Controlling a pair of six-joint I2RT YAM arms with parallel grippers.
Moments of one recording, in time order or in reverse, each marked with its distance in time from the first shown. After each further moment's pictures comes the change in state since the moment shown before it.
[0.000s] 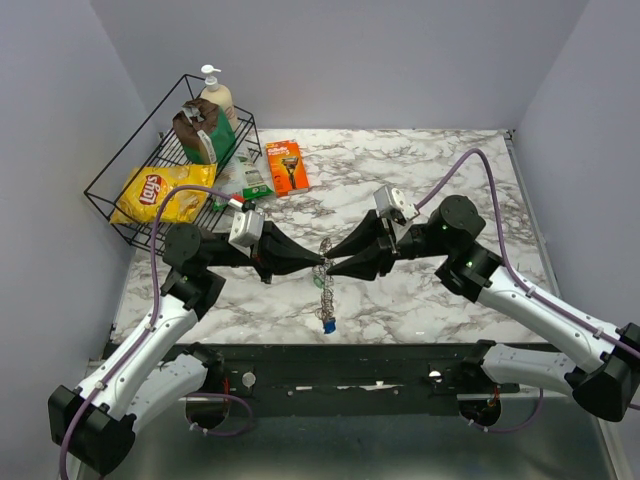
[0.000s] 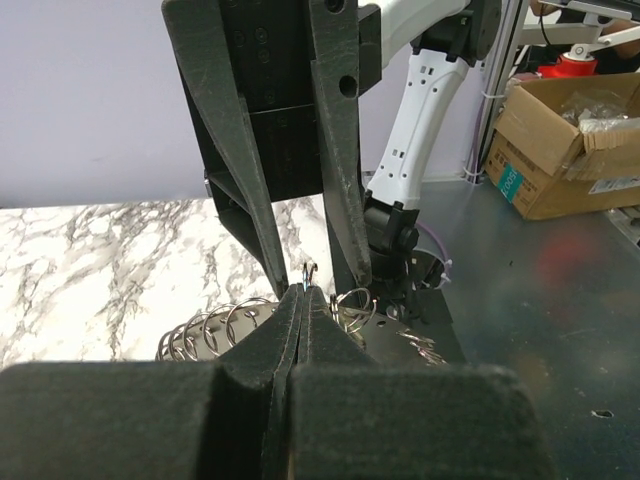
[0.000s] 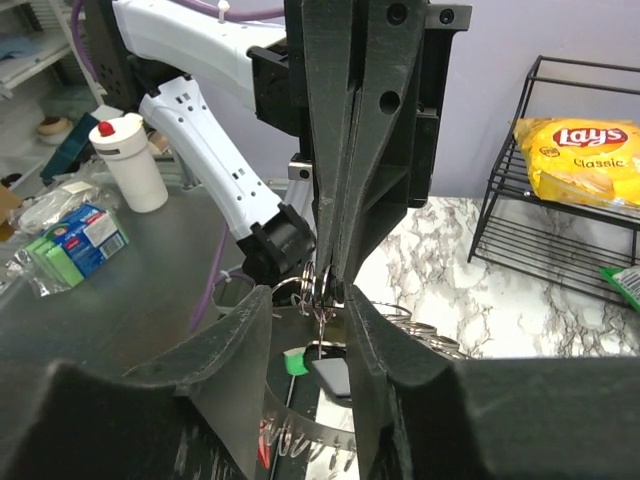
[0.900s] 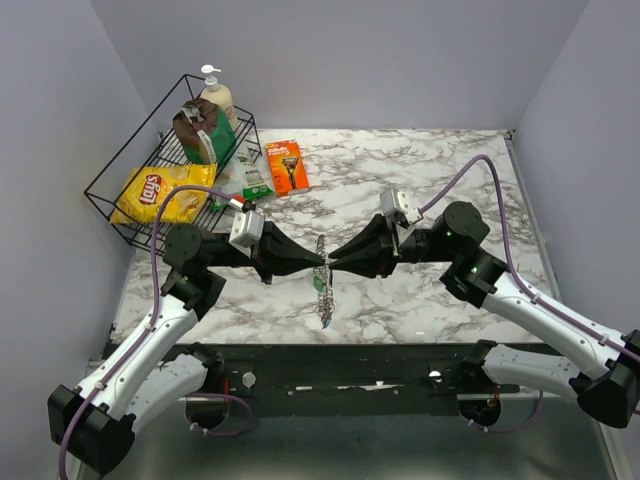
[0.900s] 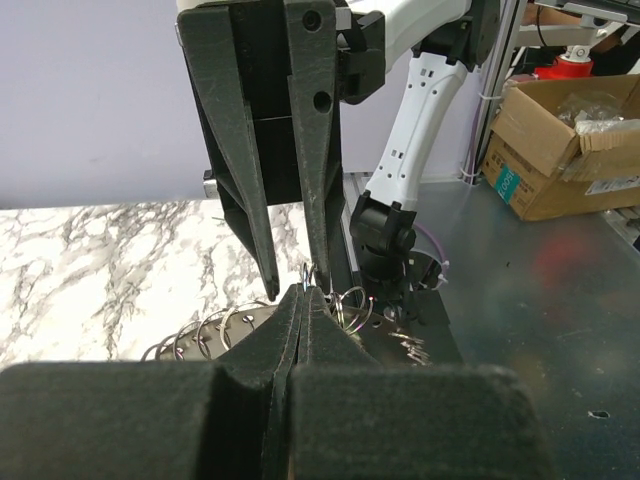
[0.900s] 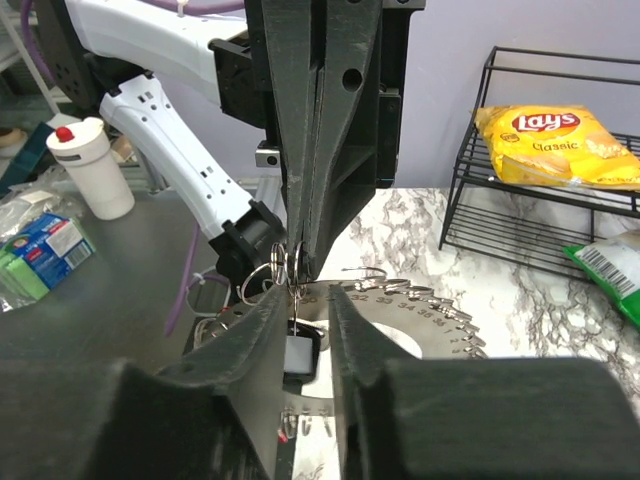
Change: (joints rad) left arm -0.006 0.000 0.000 0.003 -0.002 0.000; right arm 0.000 -0.048 -0.044 -0.017 0.090 -0.024
